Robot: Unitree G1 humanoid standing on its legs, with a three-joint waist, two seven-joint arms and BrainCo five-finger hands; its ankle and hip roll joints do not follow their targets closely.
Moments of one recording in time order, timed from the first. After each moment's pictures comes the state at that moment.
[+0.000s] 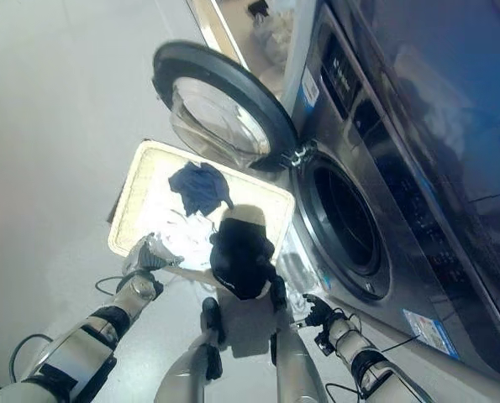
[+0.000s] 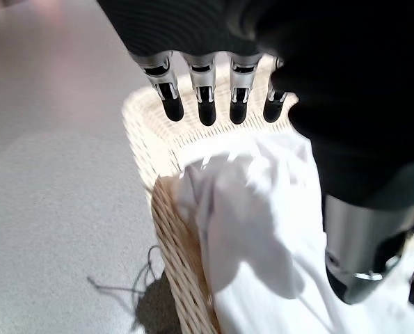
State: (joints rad) left arm -0.82 0.41 -0.50 1.28 0.06 -0.03 0.48; right arm -0.53 -0.31 0.55 1.11 0.11 -0.06 -0.01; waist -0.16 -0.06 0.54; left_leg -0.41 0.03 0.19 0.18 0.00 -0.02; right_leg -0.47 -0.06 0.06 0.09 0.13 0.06
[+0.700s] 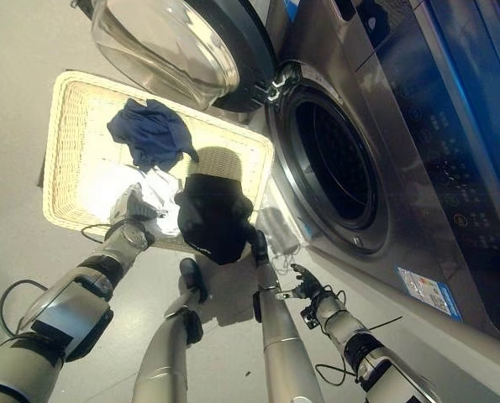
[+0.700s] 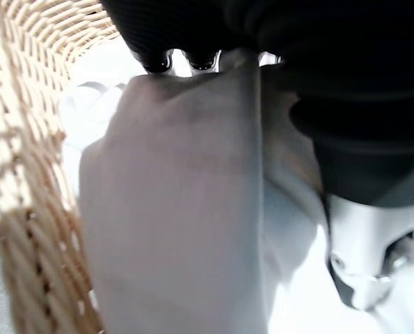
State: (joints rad) left arm -1.07 0.48 -0.57 1.34 0.01 0.04 0.43; right arm -0.54 -0.34 0.62 0.90 0.25 -0.07 -0.09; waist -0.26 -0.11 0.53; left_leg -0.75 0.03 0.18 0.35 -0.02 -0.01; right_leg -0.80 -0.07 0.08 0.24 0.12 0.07
